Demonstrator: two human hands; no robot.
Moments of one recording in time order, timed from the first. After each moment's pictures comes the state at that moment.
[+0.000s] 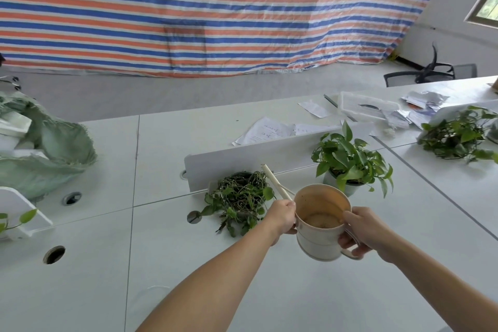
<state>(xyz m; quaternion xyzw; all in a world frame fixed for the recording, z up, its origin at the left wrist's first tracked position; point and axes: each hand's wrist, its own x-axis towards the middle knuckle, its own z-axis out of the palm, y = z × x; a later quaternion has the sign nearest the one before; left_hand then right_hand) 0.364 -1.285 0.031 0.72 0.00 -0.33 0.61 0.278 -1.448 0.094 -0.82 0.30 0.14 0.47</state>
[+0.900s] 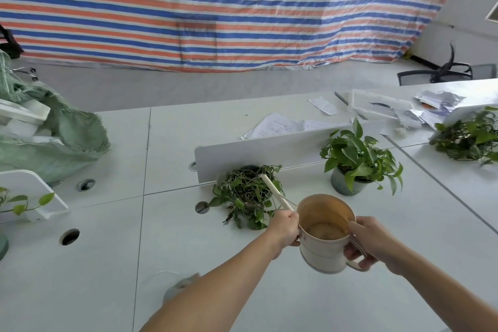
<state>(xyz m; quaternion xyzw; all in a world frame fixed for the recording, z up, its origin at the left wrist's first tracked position) 0.332 -1.266 0.012 0.72 0.02 -0.31 0.62 0.256 -1.438 0.084 -0.83 0.29 0.19 0.45</state>
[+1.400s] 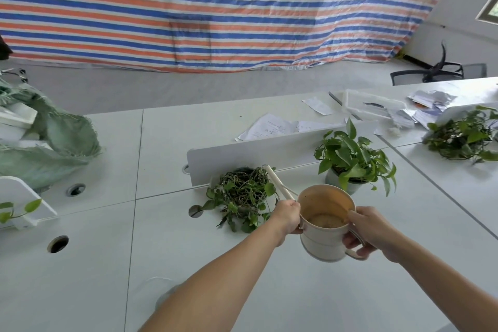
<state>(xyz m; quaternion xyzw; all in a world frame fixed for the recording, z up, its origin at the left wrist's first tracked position) 0.356 -1.293 0.024 0.69 0.03 -0.34 0.64 0.275 -1.454 0.094 -0.82 0.30 0.15 0.46</state>
